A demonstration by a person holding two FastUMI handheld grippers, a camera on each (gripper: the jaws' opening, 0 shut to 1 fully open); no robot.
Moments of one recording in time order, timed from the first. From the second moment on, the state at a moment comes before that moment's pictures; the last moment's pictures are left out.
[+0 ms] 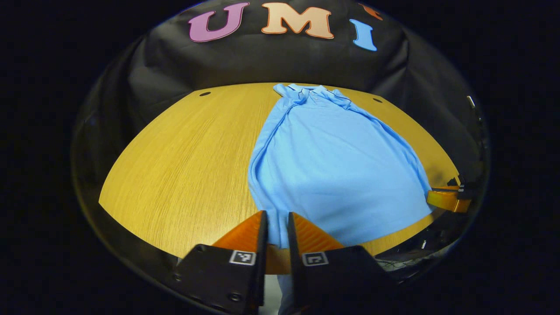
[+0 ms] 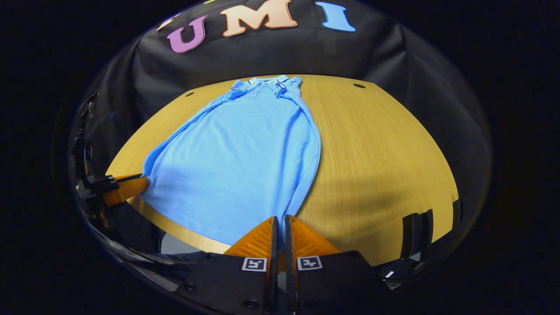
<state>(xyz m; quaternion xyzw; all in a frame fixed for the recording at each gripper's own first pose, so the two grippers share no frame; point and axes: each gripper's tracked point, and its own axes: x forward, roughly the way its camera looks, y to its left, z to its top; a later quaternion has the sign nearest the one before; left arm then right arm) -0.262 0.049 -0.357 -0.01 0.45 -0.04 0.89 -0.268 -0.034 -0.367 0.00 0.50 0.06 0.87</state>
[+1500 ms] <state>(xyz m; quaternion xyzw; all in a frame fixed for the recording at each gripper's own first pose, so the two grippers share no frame) -0.063 0.018 -0.291 -0.12 0.39 -0.09 0.91 -0.039 0.017 -0.293 0.13 0.35 0.06 0.92</state>
